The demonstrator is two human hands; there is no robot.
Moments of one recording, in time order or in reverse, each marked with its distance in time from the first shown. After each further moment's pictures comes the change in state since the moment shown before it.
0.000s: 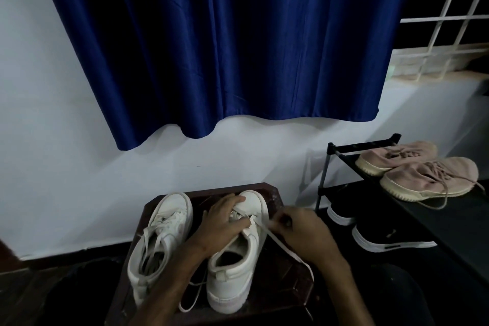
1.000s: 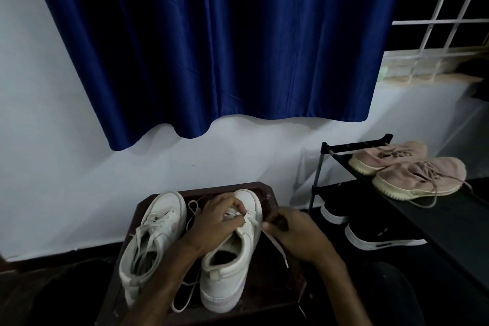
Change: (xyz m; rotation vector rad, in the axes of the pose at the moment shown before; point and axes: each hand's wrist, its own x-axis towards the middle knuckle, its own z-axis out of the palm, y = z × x) left_hand 0.009 -0.011 0.002 0.024 0.038 0.163; right_hand 0.005 0.014 0.006 0.146 -0.059 -0.049
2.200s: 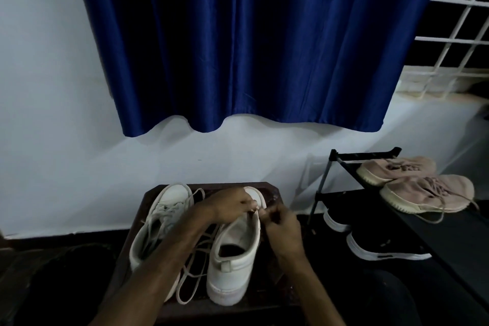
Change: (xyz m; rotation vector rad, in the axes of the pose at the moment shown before) left_hand 0.024 0.036 -0.029 0.249 -0.327 0.000; right_hand 0.011 -0.036 0.054 0.488 0.373 0.283
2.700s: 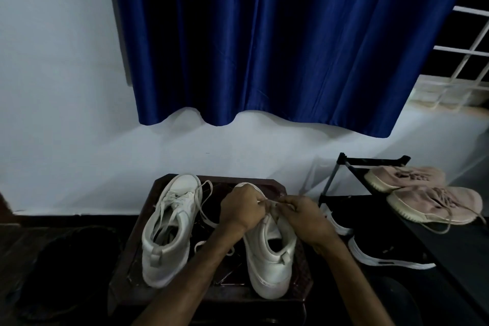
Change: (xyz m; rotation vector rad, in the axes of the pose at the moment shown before) left_hand -0.004 0.013 0.042 -0.025 0.487 -0.205; right_hand 0.025 -0.022 -0.044 -0.418 -0.350 -0.246
